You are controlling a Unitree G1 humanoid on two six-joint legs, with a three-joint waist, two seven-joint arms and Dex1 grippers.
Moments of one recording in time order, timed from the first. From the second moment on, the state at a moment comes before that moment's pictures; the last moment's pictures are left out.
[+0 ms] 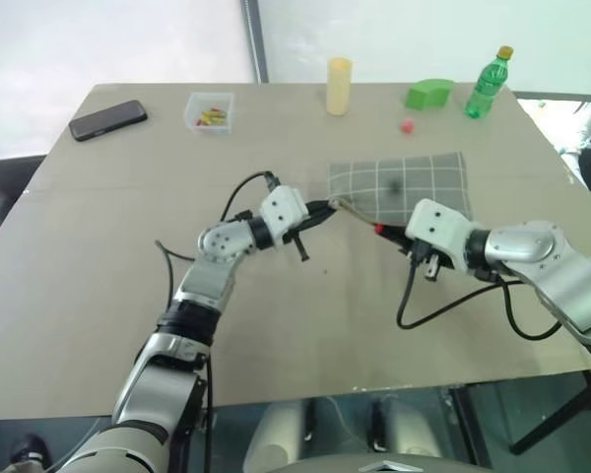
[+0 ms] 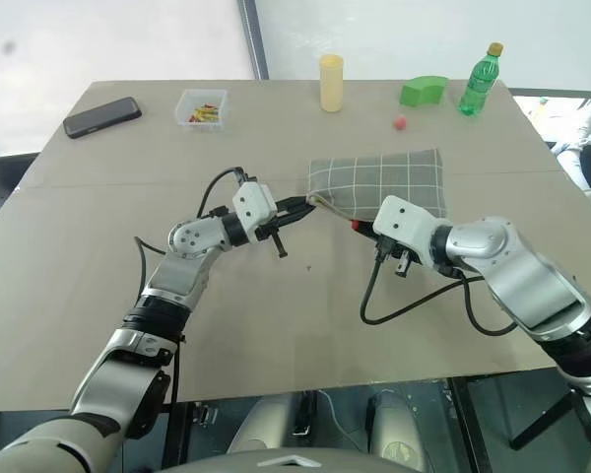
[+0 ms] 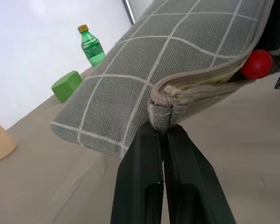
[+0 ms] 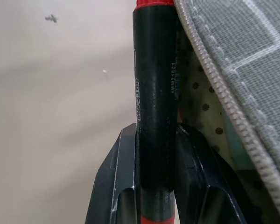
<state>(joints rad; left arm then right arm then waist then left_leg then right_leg) -0.62 0.40 -0.18 0.40 -0.16 -0.31 -0.87 -0.56 -0.92 0.39 -0.47 0.22 0.83 0.70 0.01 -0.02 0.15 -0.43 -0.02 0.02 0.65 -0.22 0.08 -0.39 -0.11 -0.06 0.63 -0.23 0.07</state>
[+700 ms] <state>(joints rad) -0.62 0.42 -0.15 0.40 -0.20 -0.23 -0.88 -0.36 -0.66 0.10 -0.49 0.38 0.57 0.69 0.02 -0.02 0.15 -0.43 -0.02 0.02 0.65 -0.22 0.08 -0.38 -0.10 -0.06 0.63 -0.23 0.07</state>
